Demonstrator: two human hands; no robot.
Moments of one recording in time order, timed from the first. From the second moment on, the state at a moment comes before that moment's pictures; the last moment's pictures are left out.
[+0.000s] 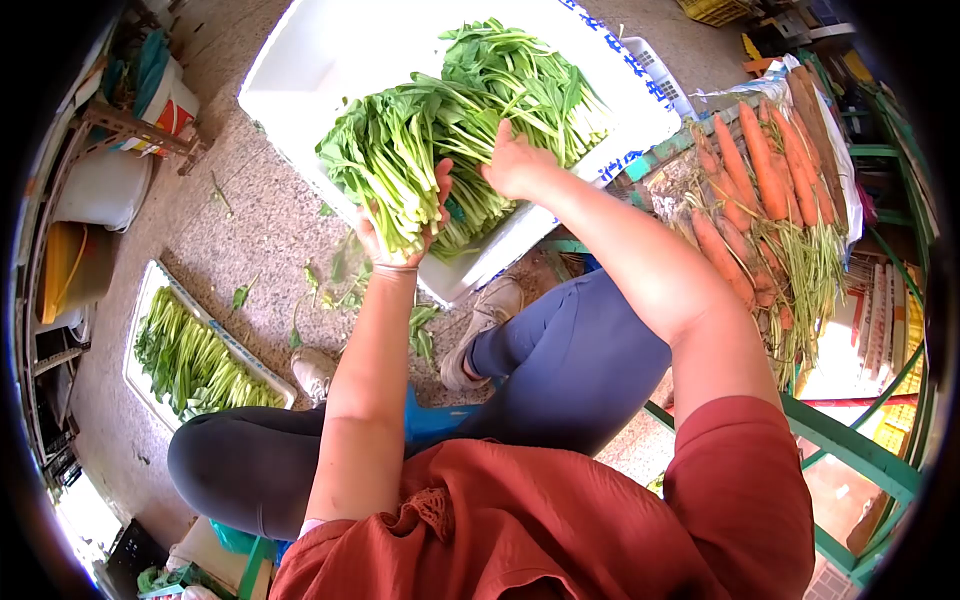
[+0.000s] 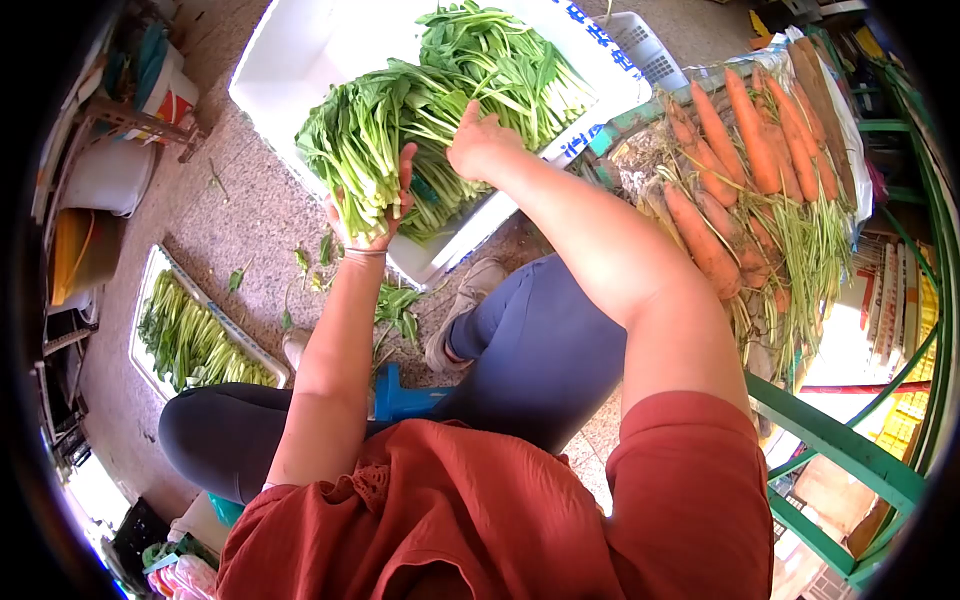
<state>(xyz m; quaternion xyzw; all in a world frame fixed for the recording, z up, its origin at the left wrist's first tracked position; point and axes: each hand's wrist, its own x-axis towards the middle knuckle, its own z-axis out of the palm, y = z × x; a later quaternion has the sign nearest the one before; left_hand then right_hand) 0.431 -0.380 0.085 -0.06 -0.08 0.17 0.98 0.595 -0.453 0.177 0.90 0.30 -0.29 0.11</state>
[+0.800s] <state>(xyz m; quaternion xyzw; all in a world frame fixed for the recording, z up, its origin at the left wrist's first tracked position) 0.356 -0.320 0.145 0.12 -0.13 0.25 0.95 0.618 -0.436 0.260 0.89 0.35 -0.25 -0.15</state>
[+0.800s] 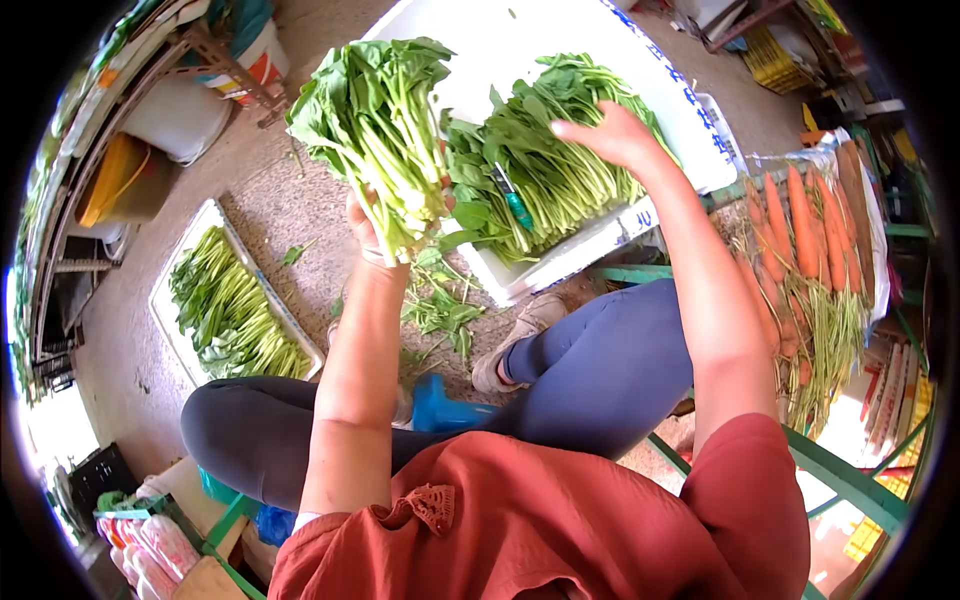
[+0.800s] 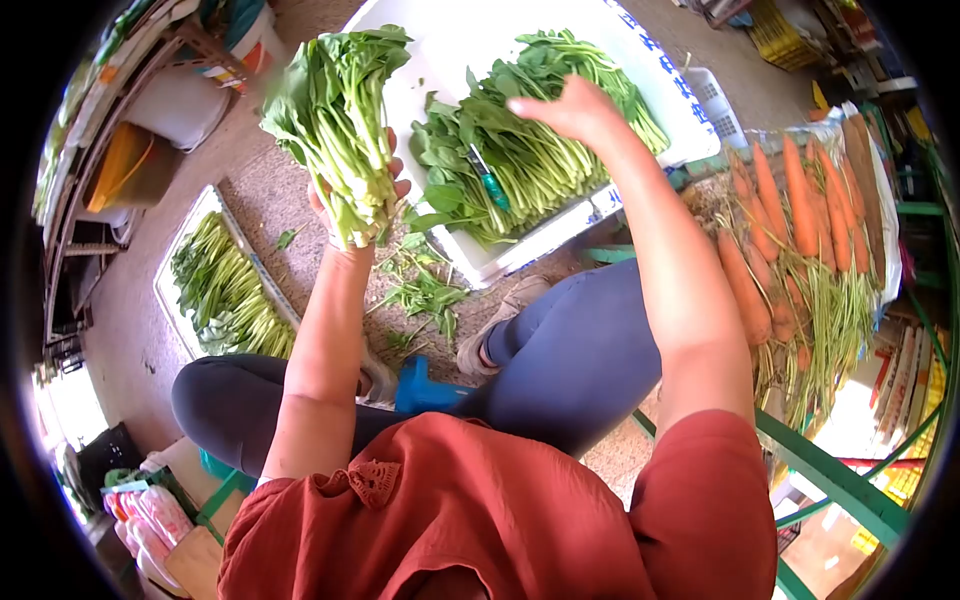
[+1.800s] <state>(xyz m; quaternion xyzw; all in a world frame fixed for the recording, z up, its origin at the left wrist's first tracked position) 0.124 -0.186 -0.001 0.93 0.30 0.11 0.17 0.330 -0.247 0.007 0.31 0.20 -0.77 -0.53</state>
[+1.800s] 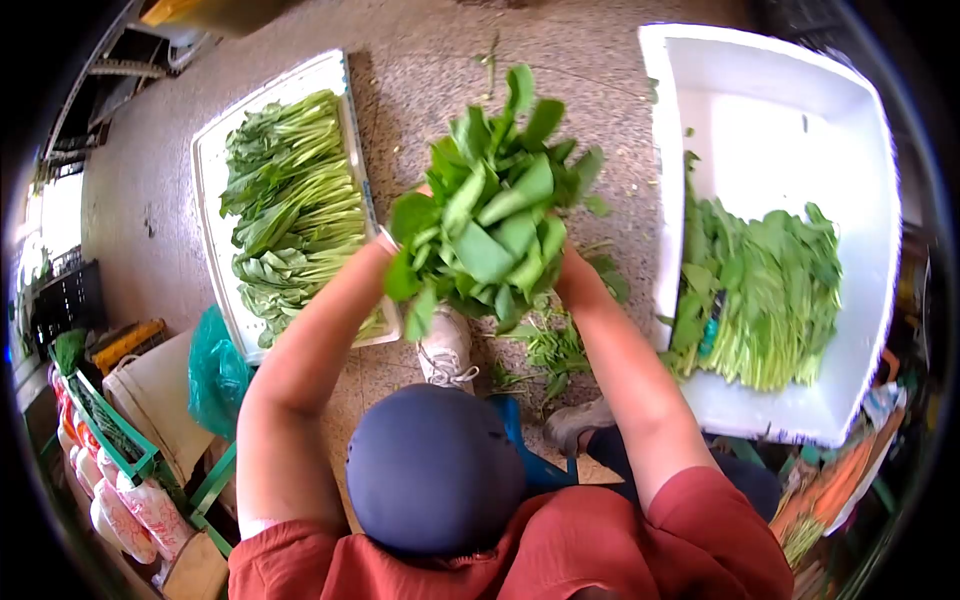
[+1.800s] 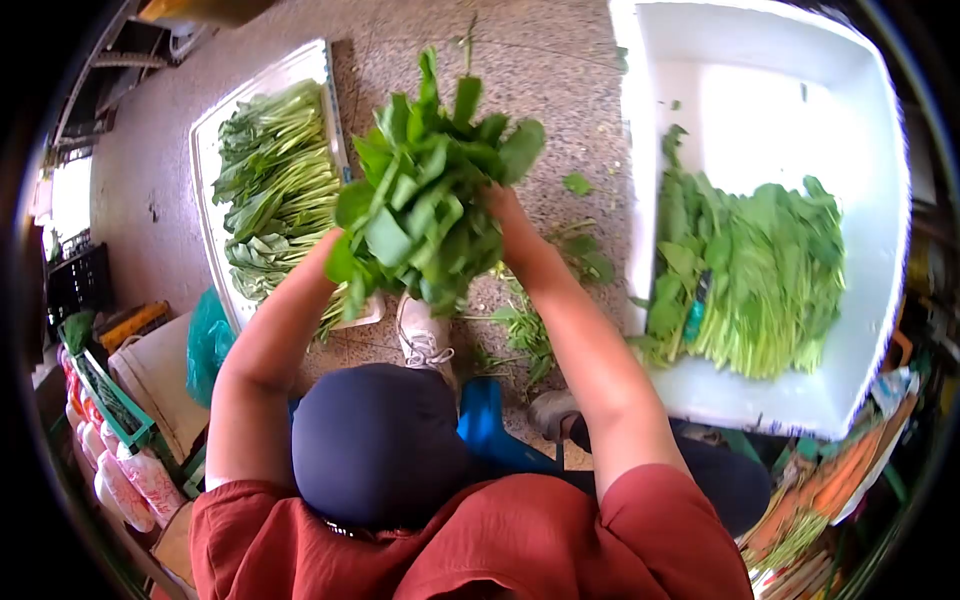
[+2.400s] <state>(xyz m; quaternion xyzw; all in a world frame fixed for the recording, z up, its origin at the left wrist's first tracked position) 0.115 -0.225 -0.090 0.64 0.35 0.22 0.65 0.316 -0.245 -0.066 0.53 0.19 -0.72 -0.40</state>
